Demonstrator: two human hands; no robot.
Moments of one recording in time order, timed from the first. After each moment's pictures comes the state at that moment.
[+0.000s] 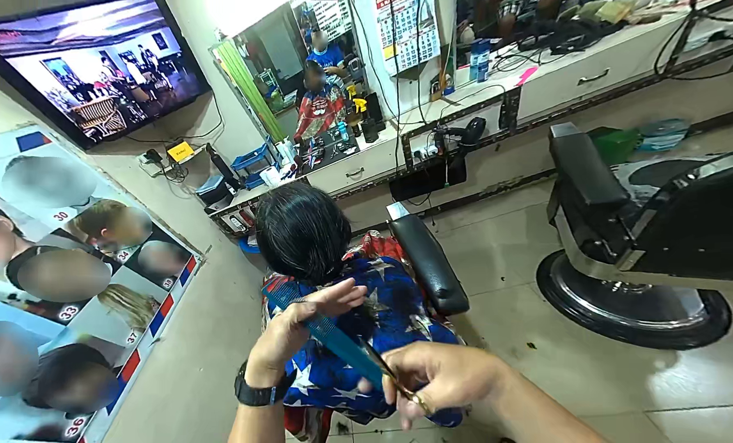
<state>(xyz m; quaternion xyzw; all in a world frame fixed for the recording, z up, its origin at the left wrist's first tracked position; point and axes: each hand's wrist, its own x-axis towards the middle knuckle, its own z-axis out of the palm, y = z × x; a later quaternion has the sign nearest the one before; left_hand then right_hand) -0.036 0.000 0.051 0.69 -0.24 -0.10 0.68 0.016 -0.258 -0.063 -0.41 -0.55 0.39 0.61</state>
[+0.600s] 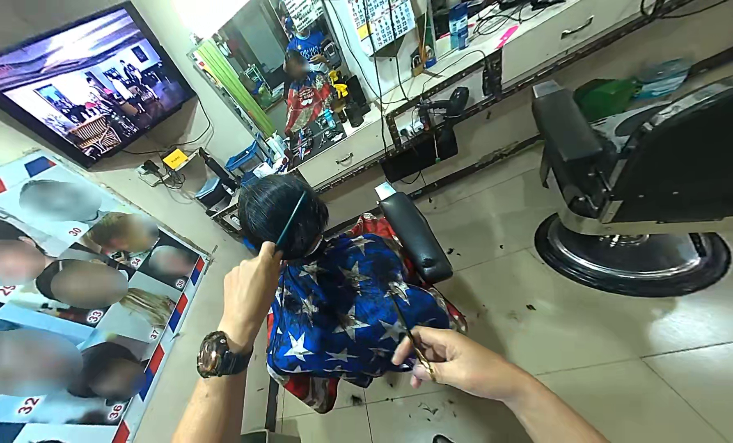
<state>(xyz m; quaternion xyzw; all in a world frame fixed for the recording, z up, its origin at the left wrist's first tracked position) -0.043 -0.024 0.100 0.97 0.06 0.18 -0.13 -0.052 -0.323 -0.116 -0.48 -0.38 0.27 0.74</state>
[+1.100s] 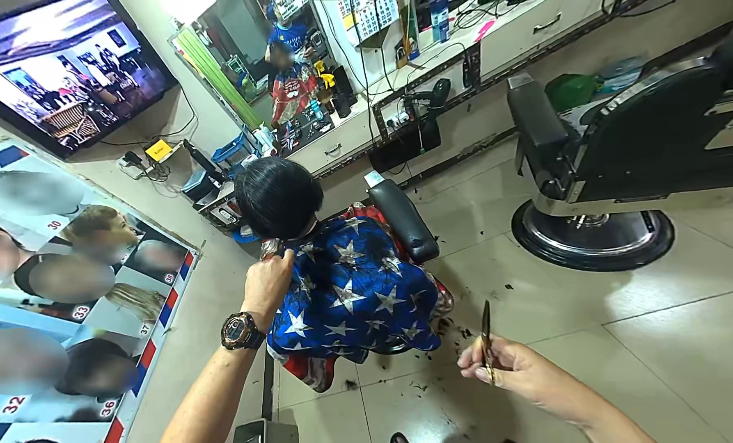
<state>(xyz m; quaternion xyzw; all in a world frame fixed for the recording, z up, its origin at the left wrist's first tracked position) -0.057 -0.003 0.049 0.97 0.00 0.06 -0.25 -0.136 -0.384 -0.183 -0.55 -0.20 0.19 0.78</state>
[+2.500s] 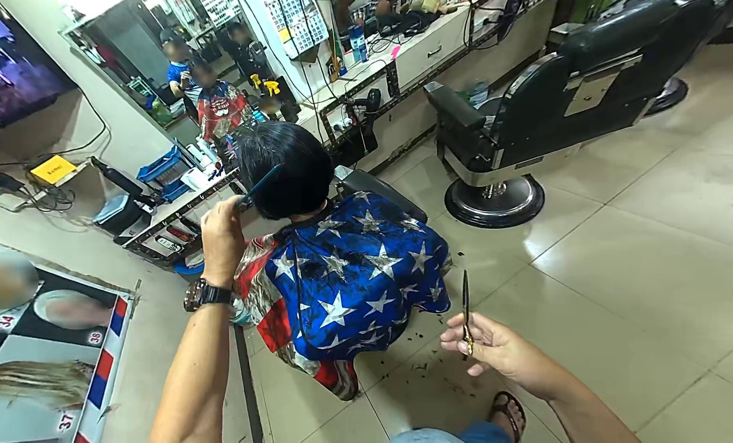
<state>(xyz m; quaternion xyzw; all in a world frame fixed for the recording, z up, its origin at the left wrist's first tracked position) 0.031 0.204 0.053 0.90 -0.28 0.31 0.09 -0.227 -0.199 -0.156 -0.61 0.04 0.15 0.78</state>
